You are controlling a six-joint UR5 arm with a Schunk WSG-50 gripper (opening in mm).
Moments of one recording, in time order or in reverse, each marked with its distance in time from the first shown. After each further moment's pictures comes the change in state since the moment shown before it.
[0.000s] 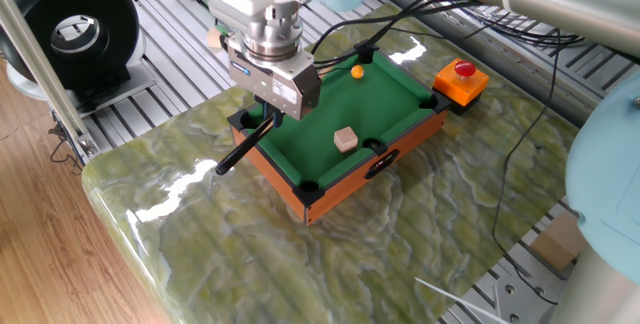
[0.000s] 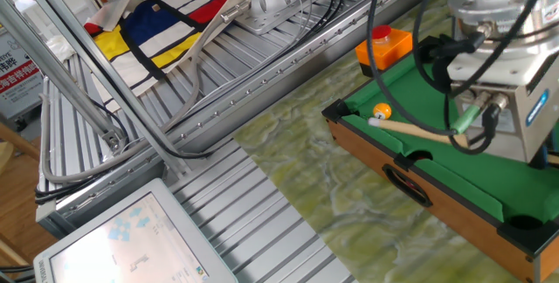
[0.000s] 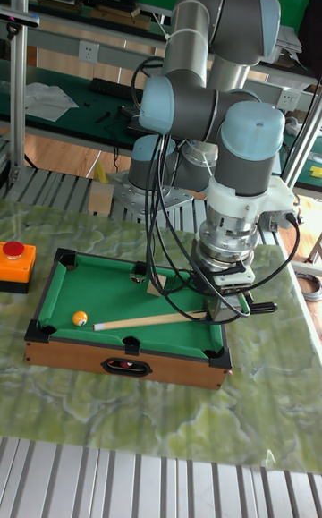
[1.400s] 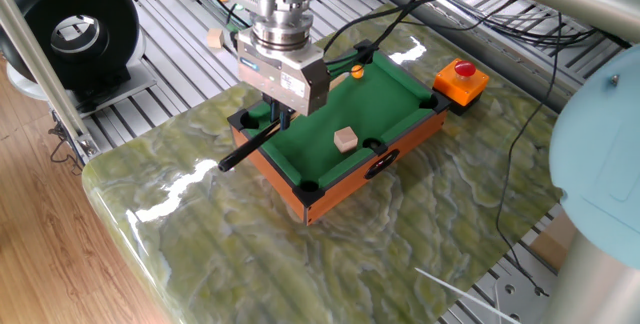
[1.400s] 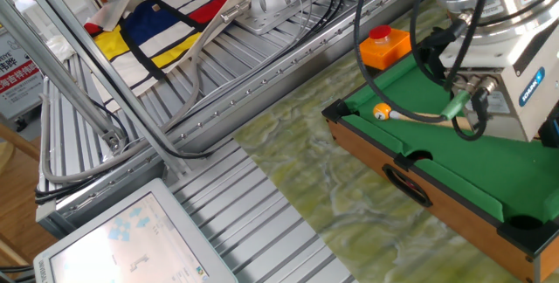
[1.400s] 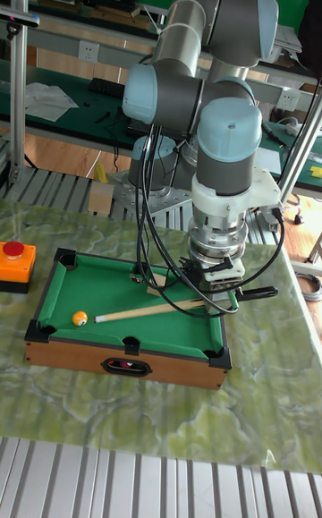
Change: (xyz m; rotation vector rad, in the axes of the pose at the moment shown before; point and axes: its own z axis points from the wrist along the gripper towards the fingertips) arm 0.002 0.021 -0.005 -0.078 -0.084 0.006
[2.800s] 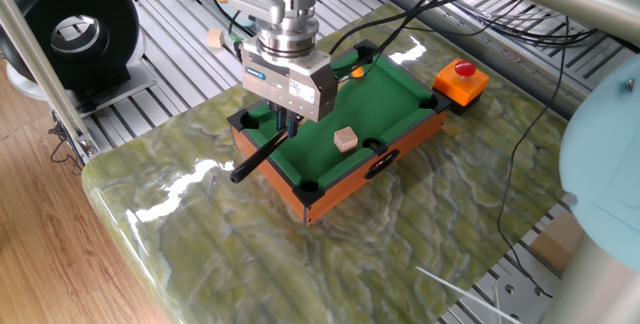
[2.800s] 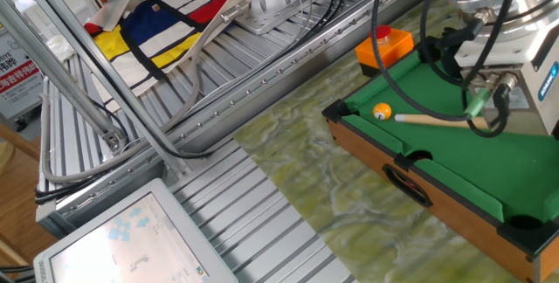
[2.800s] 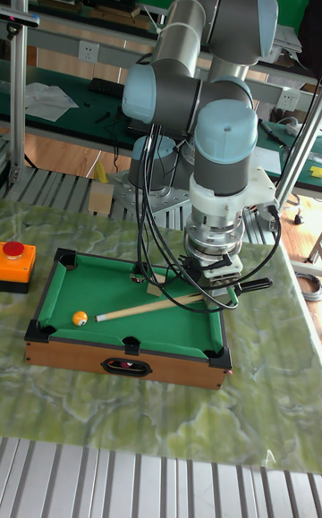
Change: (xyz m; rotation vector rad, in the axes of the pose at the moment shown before) arm 0.000 0.021 0.007 -0.034 -0.008 -0.050
